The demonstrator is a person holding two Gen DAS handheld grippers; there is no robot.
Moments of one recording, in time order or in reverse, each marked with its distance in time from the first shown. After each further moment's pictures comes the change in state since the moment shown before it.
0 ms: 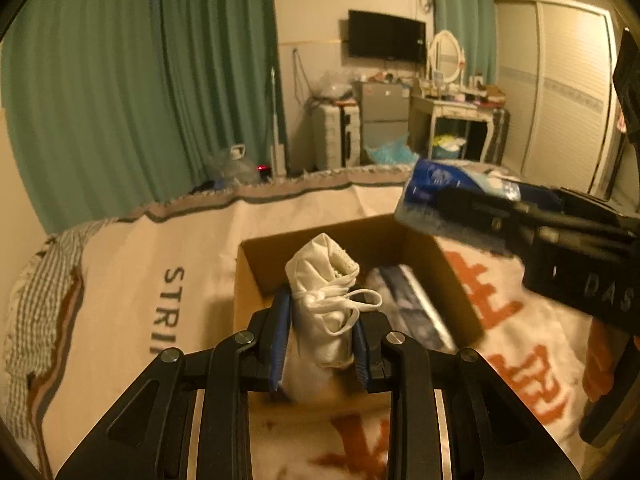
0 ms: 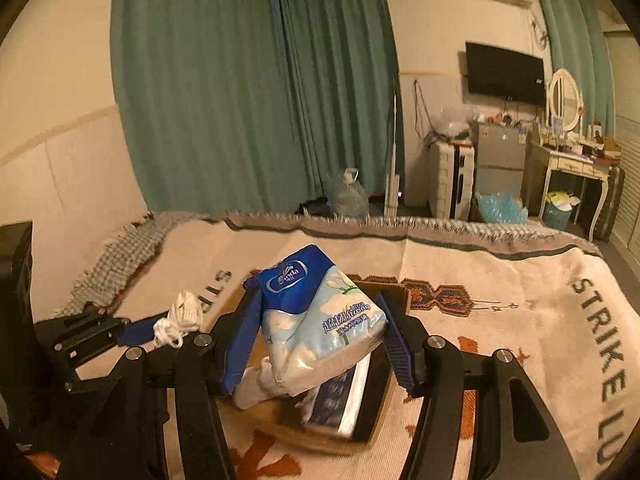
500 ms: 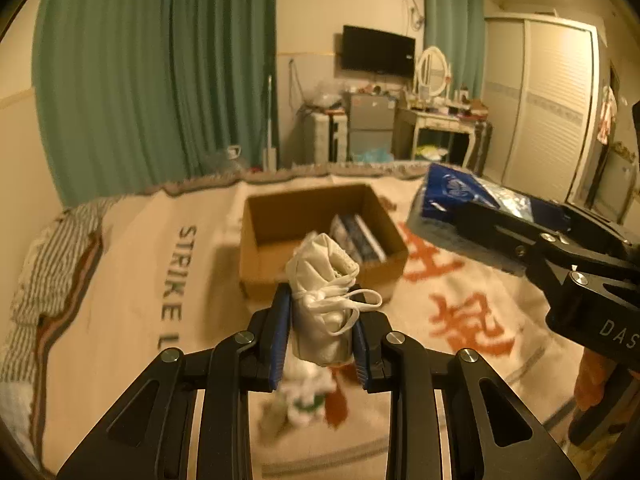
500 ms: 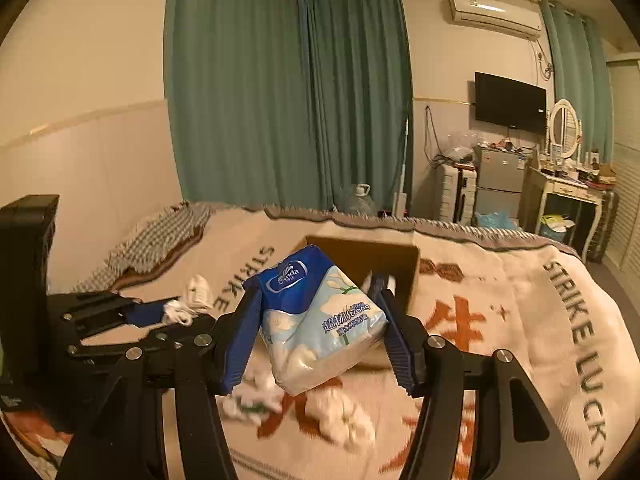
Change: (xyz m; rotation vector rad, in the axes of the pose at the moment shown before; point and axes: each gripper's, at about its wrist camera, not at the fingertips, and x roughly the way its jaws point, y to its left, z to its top) left arm -0.133 -0.014 -0.063 -0.043 -0.047 -0.055; right arm -0.147 0.069 -0.071 -0.065 -0.090 0.013
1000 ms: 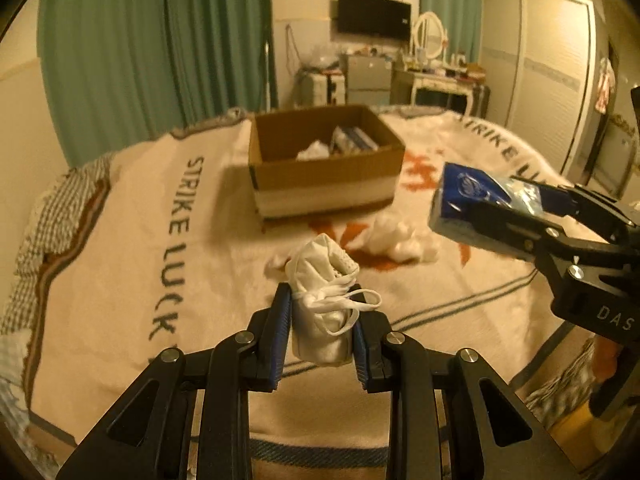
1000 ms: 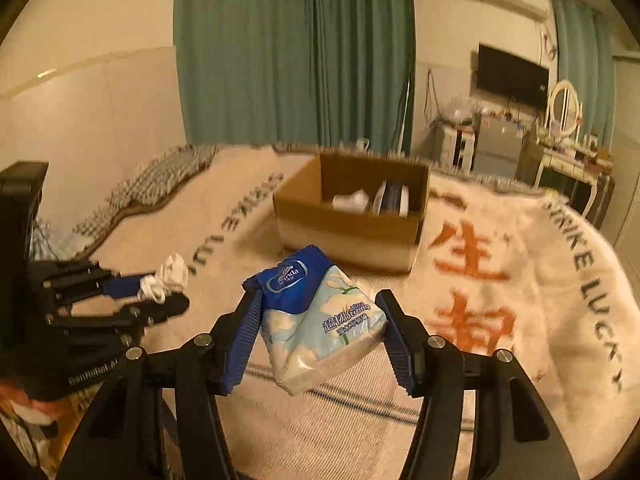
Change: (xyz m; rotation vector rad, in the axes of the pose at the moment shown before) left arm -0.037 0.004 -0.102 0.019 0.122 -0.001; right arm -0.028 0.042 -0.100 -0.038 0.131 -0.047
